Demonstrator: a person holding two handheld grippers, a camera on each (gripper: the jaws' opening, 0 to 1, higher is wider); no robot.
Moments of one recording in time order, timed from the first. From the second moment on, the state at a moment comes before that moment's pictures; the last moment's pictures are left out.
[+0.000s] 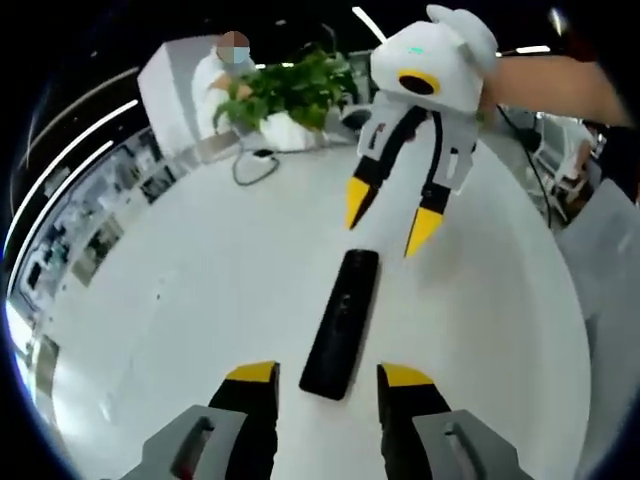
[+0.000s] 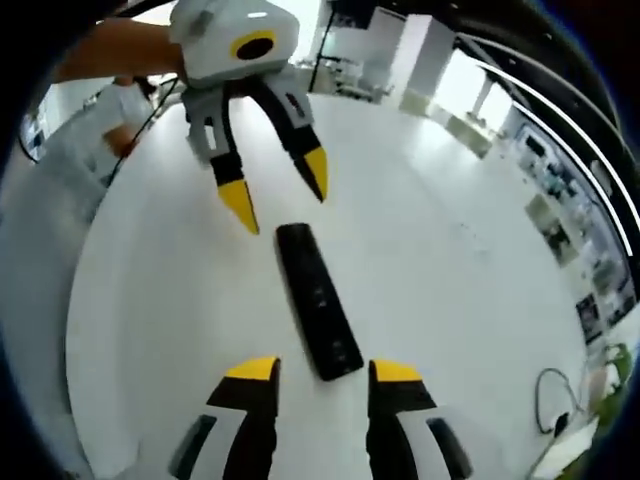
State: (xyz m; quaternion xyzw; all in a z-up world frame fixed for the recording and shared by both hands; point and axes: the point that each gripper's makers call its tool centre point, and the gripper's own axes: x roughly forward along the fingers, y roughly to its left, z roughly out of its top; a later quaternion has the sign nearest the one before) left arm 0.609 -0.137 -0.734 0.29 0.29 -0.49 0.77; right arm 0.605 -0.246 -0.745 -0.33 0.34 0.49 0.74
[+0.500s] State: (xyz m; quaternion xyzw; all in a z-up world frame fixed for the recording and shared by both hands) left arm 0.586 -0.134 -0.716 0.18 0.26 -0.46 0.83; right arm 0.583 -0.244 -0.723 -0.25 0.30 0.44 0.81
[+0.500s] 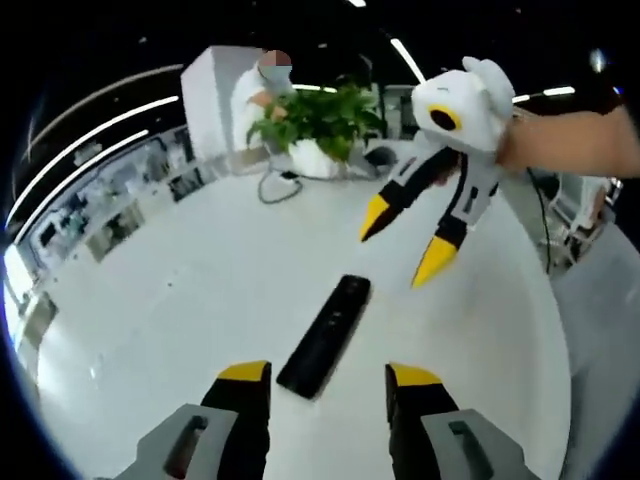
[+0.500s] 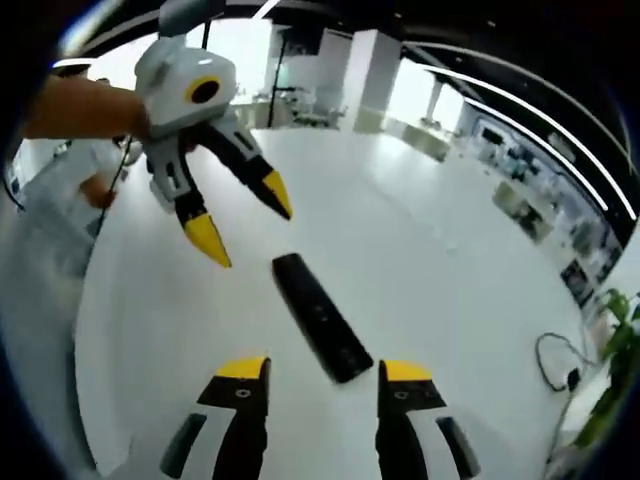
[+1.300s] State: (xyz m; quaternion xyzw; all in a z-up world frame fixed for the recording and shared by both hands) left arm 0.507 -0.098 -0.695 0.07 0.23 -0.40 0.88; right arm 0.521 -0.253 -0.691 -0.12 0.25 0.38 0.88
